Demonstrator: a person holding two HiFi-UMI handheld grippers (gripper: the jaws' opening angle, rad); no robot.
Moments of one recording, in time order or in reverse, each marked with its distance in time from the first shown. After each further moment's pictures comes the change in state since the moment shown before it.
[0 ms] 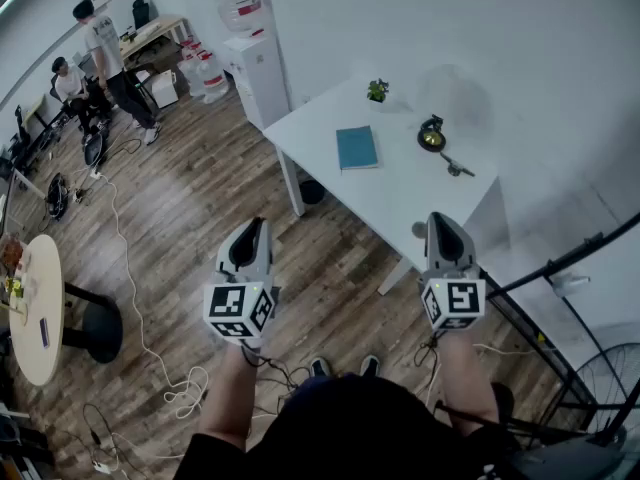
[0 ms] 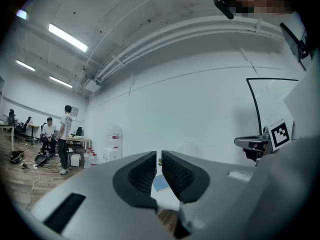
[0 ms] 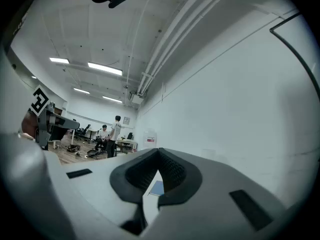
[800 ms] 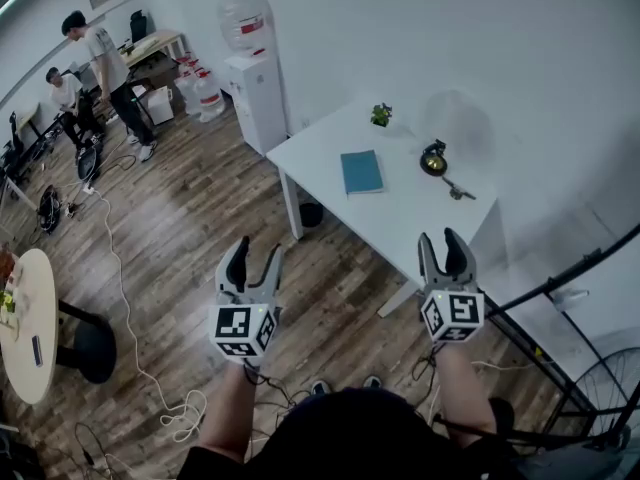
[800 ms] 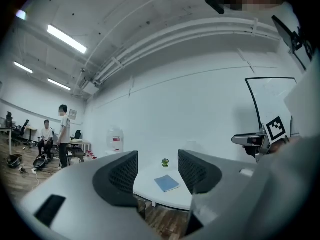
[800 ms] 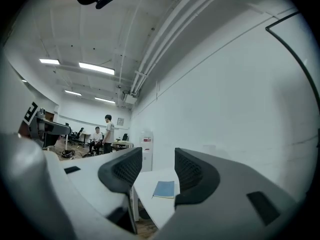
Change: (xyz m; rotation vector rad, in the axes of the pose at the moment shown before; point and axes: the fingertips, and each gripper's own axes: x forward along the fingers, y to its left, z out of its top) left arm 0.000 0.059 -0.005 0.032 -0.015 -0.014; right arm 0.034 0.031 -0.008 0.068 0.005 -0.073
